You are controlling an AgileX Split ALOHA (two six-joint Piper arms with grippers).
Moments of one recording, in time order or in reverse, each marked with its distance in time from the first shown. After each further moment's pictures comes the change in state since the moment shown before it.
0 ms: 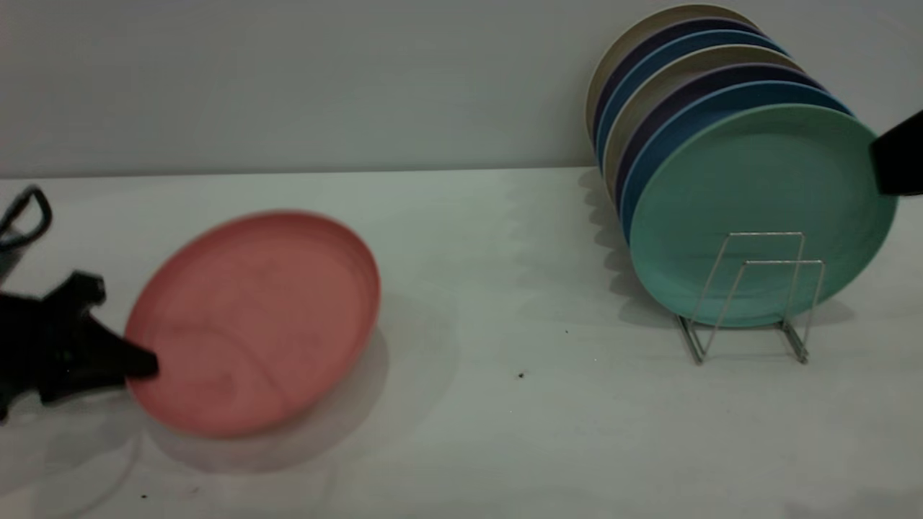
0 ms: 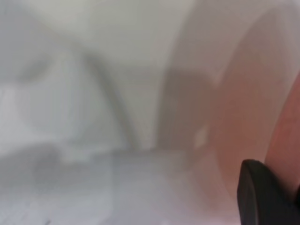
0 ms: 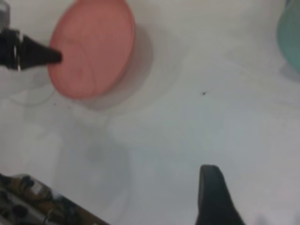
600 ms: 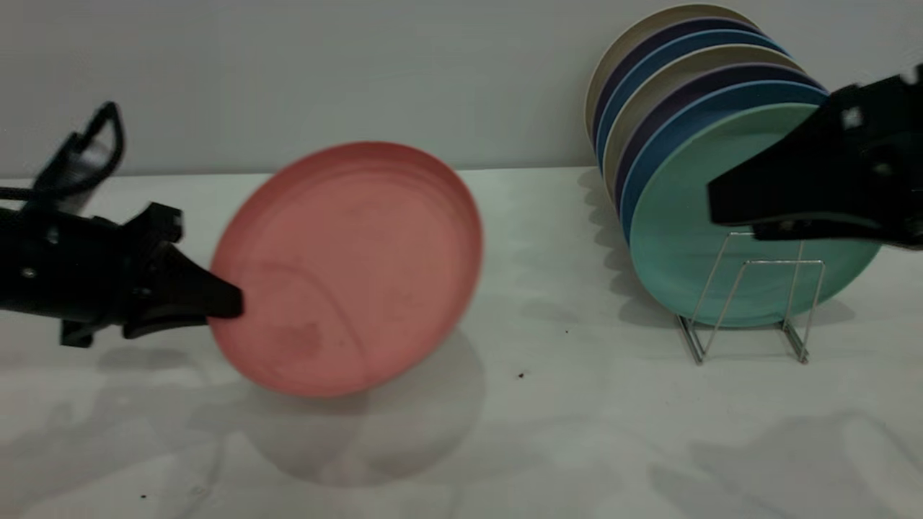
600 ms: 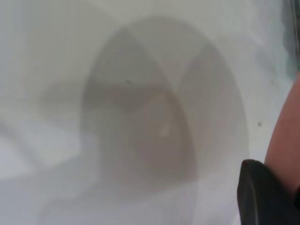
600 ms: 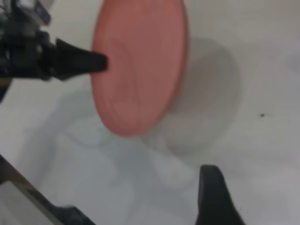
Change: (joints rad) left arm -0.232 -0.132 0.001 0.009 0.023 -0.044; right arm 0.000 0.474 -0.008 0.687 0.106 -0.686
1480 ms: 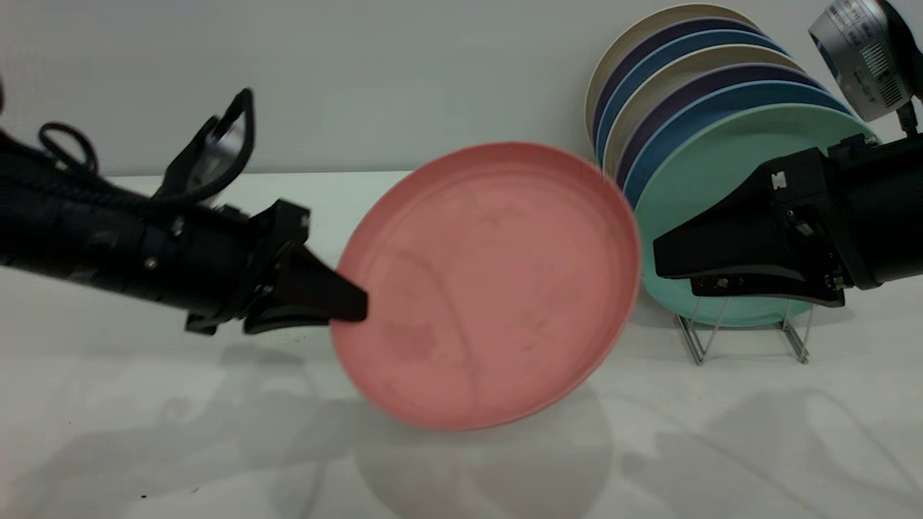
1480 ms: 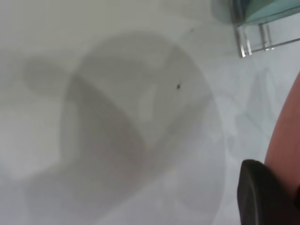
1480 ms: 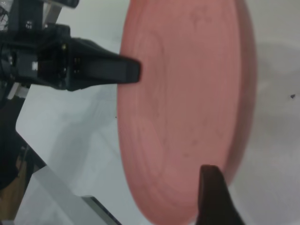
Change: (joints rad) left arm -0.247 -0.002 -0.065 0.005 0.022 -0.065; right arm 0.000 0.253 -0.068 0.048 0.117 -0.086
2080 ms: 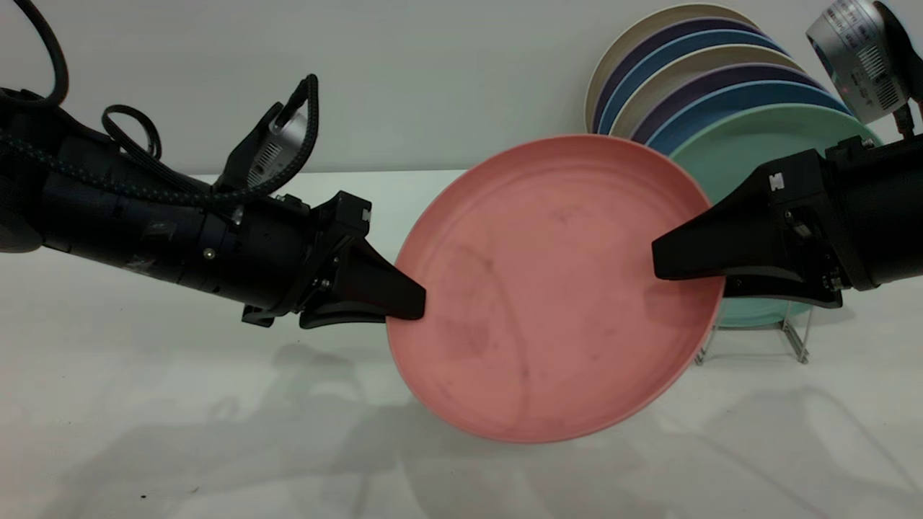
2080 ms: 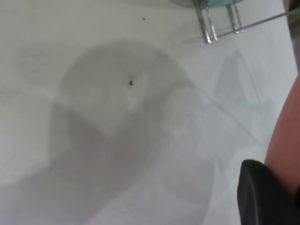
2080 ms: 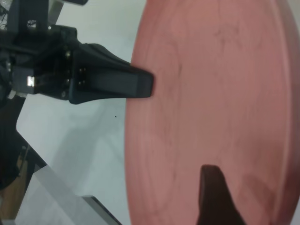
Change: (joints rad) left arm -0.093 0.000 -0.033 0.002 0.010 -0.033; right arm 0.000 0.002 -0.001 0.000 0.002 0.000
